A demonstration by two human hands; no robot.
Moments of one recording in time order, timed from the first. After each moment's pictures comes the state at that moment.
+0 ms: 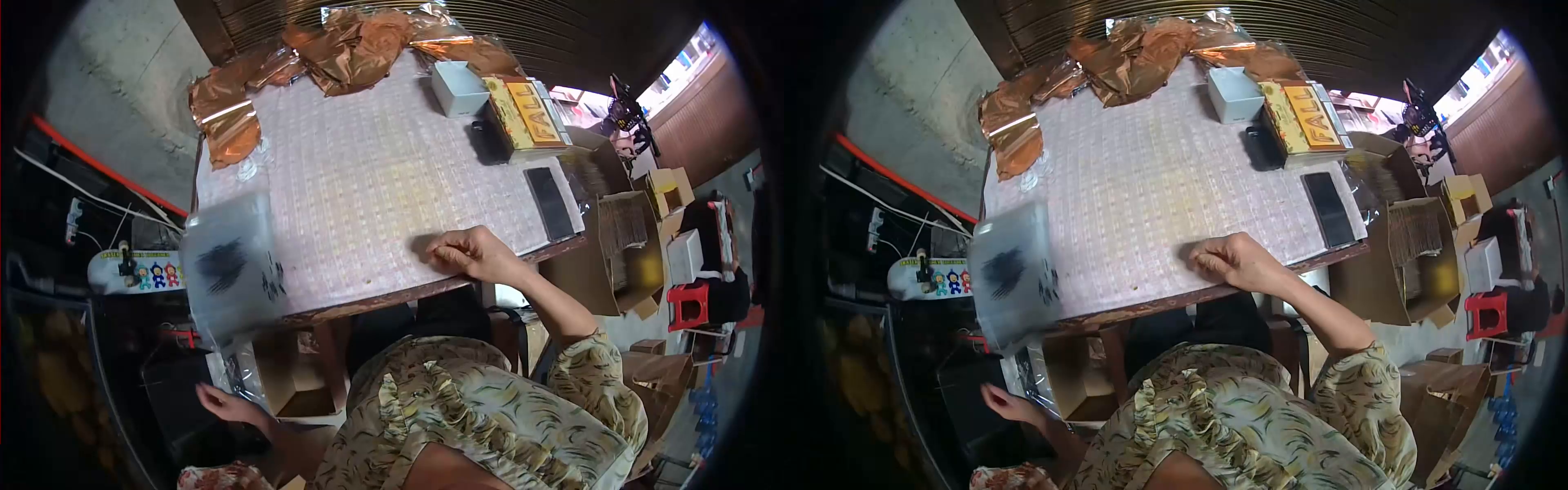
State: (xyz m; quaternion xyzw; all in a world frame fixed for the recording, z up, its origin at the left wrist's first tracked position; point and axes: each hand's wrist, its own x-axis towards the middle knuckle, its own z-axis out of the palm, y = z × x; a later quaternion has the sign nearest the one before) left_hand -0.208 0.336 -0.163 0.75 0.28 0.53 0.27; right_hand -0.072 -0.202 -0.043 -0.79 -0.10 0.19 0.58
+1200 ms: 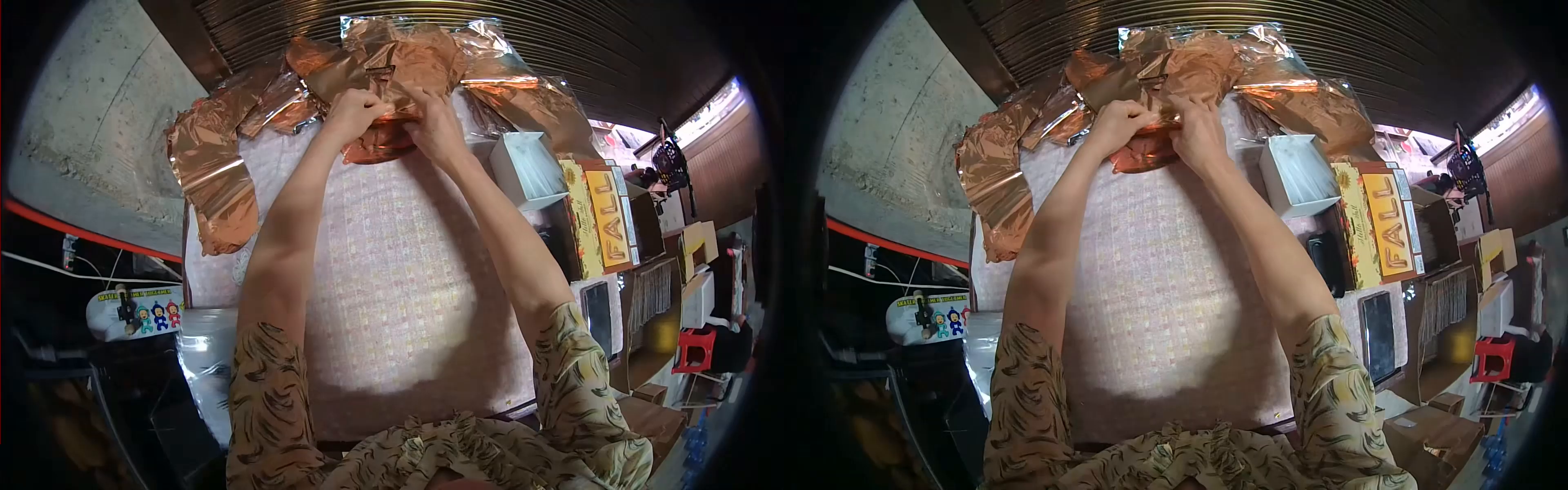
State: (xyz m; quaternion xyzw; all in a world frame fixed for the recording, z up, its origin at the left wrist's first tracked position) left_hand 0.460 -0.009 -0.086 0.89 -0.26 0.02 0.38; right_hand 0.372 -0.191 -0.092 -0.89 -0.12 -0.35 0.27
